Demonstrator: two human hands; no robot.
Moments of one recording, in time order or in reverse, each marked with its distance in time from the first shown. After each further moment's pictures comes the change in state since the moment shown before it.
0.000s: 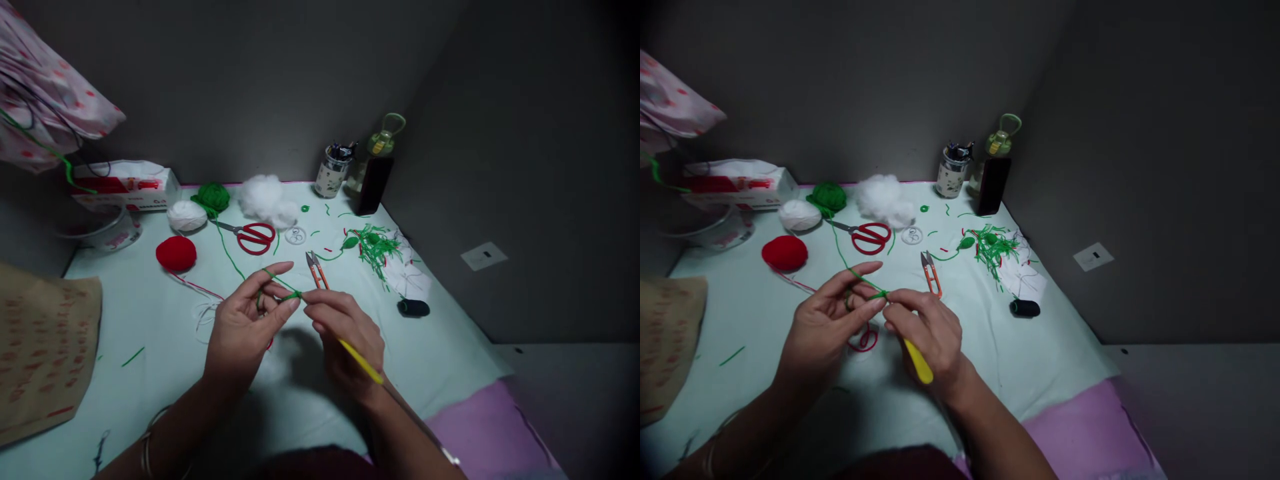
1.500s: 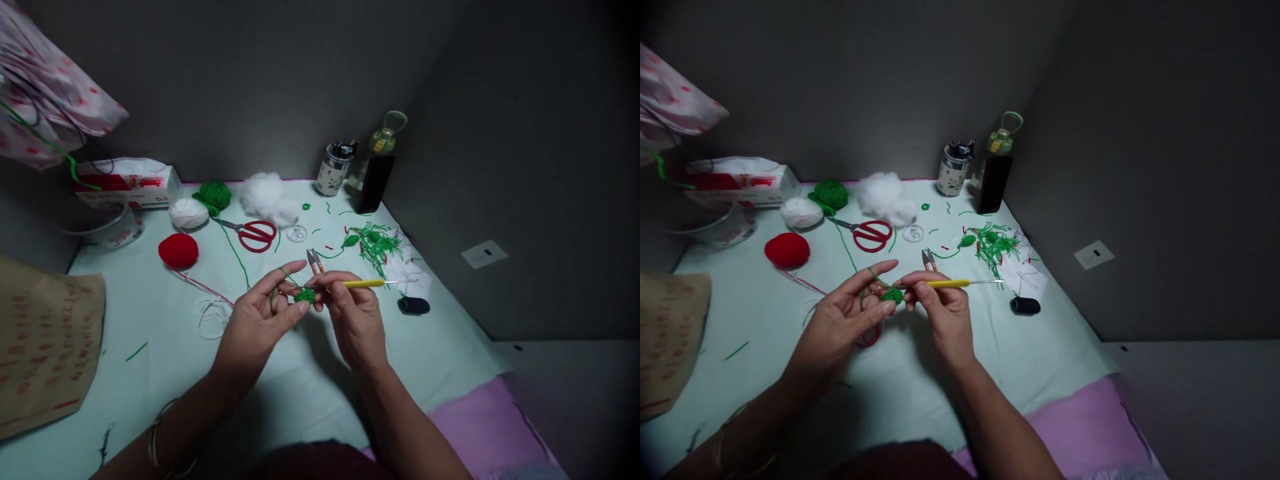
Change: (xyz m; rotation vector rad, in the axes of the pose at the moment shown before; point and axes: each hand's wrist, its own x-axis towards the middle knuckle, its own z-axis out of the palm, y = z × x) left_hand 0.003 -0.009 0.001 -0.155 -0.179 -0.128; right_hand 0.009 0.018 0.013 0.918 0.159 0.676
